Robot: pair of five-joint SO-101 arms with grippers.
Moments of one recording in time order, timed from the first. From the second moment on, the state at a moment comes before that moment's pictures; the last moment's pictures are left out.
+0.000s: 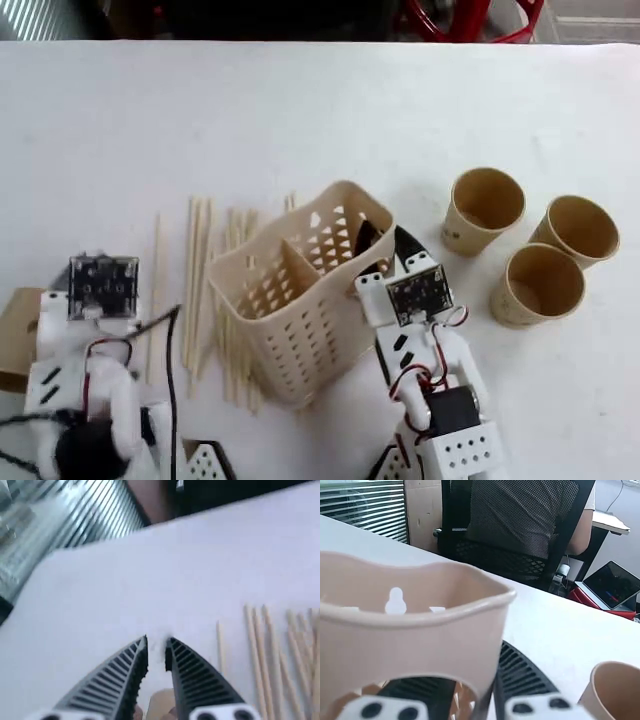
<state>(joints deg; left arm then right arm) -22.6 -104.0 69.2 65.8 -21.6 -18.3 -98.0 96.7 19.6 13.6</state>
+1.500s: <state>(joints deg) 15.0 -41.5 27.8 78.4 -22.4 -20.7 -97.8 96.7 19.0 17.1</state>
